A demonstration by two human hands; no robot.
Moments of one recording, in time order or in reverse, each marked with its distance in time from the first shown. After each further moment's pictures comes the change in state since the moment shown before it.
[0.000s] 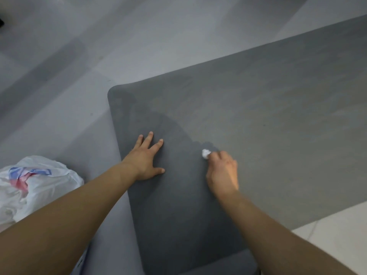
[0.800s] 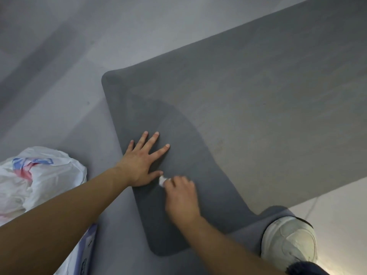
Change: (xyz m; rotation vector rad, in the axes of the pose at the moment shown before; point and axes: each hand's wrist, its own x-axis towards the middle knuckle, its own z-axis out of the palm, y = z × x) left_hand -0.033 -0.013 0.035 0.344 0.031 0.225; right_hand -0.118 -0.094 0.024 0.113 -0.209 -0.188
